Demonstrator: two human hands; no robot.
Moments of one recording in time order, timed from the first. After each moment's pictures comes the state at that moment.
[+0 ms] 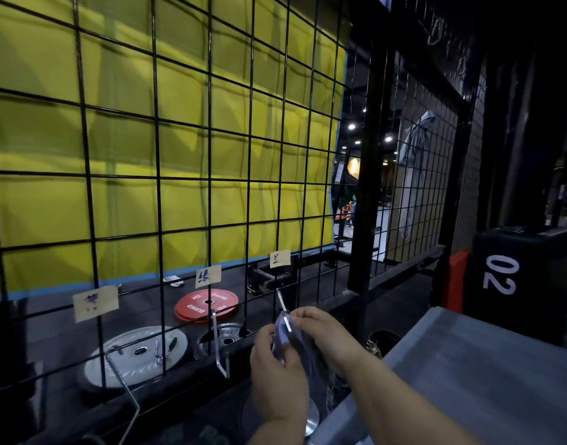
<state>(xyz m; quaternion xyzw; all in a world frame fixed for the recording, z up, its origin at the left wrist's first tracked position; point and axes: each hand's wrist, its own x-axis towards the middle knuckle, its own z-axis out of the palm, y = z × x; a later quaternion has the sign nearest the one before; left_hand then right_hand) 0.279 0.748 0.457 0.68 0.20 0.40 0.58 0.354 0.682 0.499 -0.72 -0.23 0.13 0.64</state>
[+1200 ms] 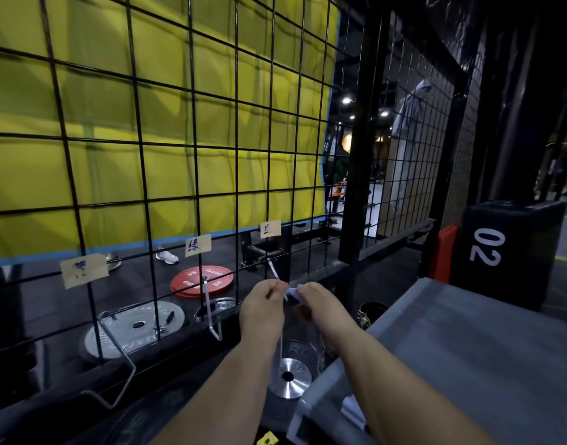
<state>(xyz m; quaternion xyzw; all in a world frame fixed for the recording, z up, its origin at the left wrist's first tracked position) 0.294 0.774 0.493 0.72 0.16 0.26 0.62 0.336 0.669 0.491 -0.72 -0.17 0.09 0.67</state>
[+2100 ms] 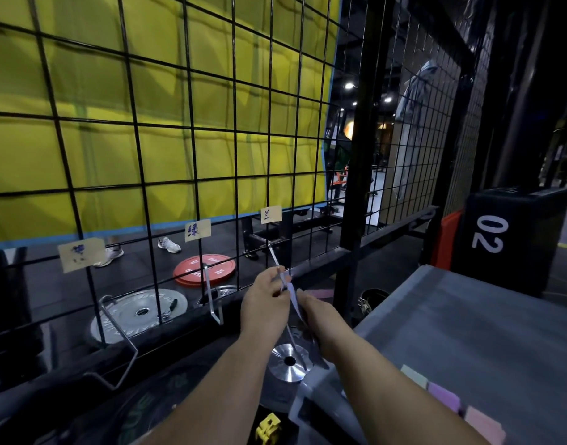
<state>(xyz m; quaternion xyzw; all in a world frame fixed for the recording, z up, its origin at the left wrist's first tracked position) 0.283 0.774 0.479 0.74 0.11 0.22 0.63 0.344 0.672 0.448 -0.70 -0.10 0.17 0.68</state>
